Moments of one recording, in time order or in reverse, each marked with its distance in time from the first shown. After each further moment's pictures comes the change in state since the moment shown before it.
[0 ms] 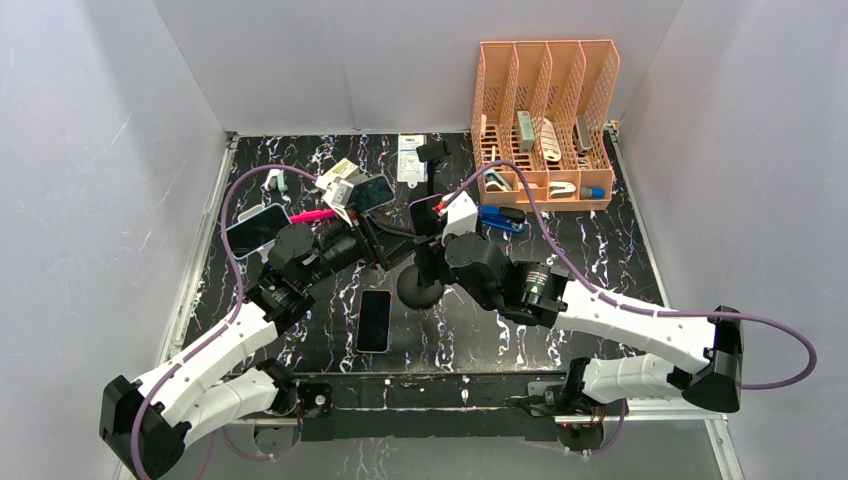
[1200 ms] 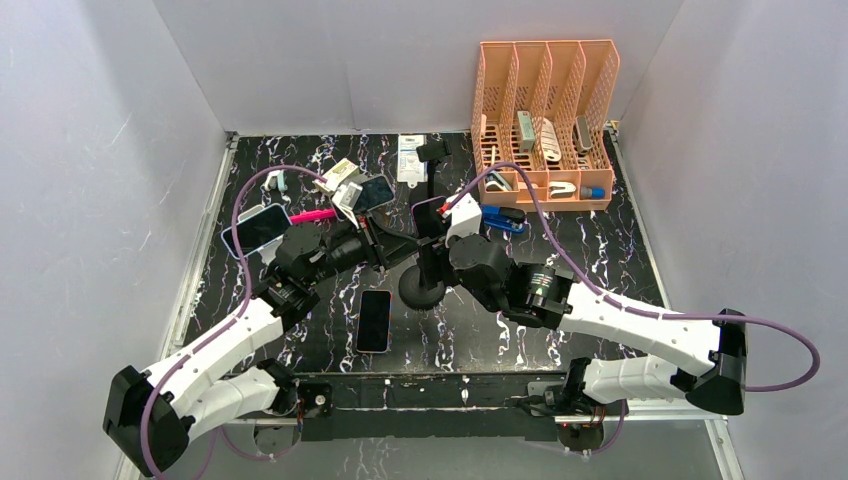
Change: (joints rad) left arm 0.013 0.053 -0.019 0.032 0.080 -0.010; right arm -0.001 -0.026 -0.018 -0.008 -0.012 0.006
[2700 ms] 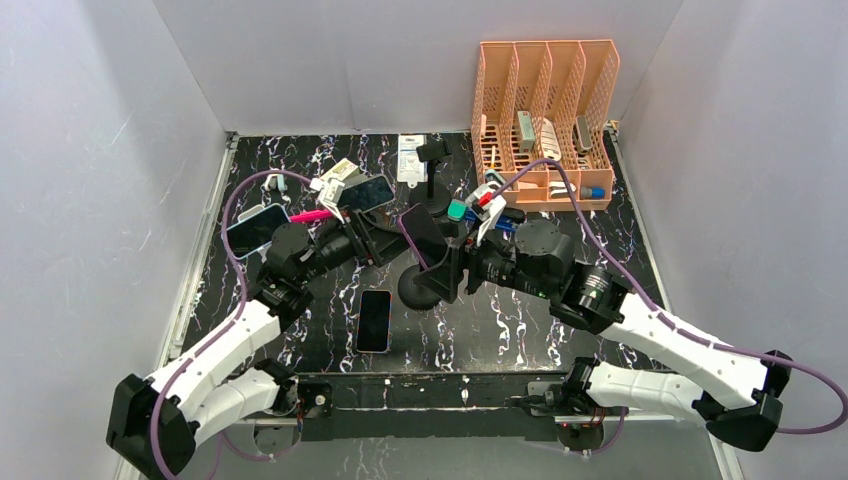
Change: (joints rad) left arm 0.108 -0.003 -0.068 0.087 0.047 -0.109; right arm -0.161 -0.214 -0.056 0.108 -0.669 0.074
